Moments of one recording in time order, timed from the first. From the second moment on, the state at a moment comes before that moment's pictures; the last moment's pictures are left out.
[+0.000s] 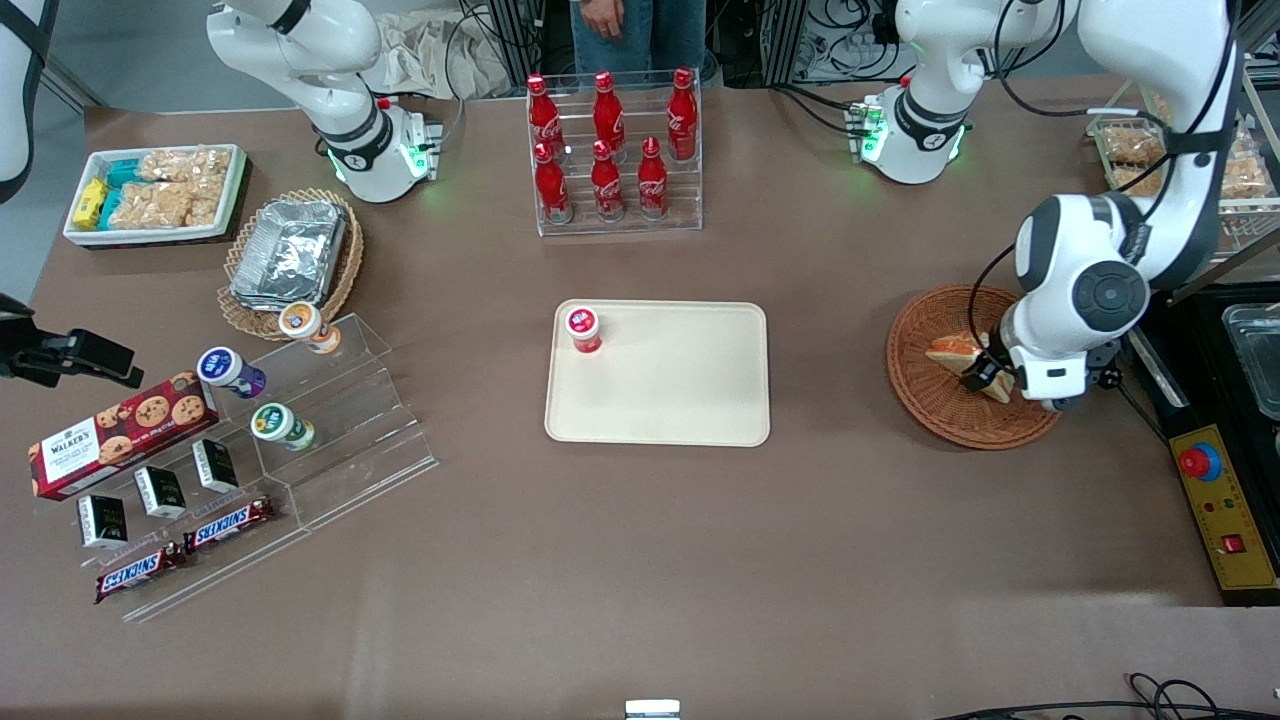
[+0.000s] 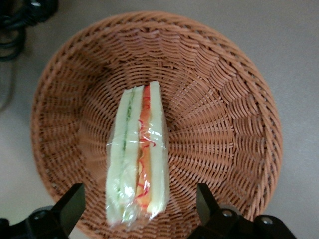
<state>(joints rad) -0.02 0.16 -0.03 -2.28 0.16 2.25 -0.99</state>
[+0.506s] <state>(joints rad) -0.02 0.20 -0.02 -2.36 0.16 2.37 -1.00</state>
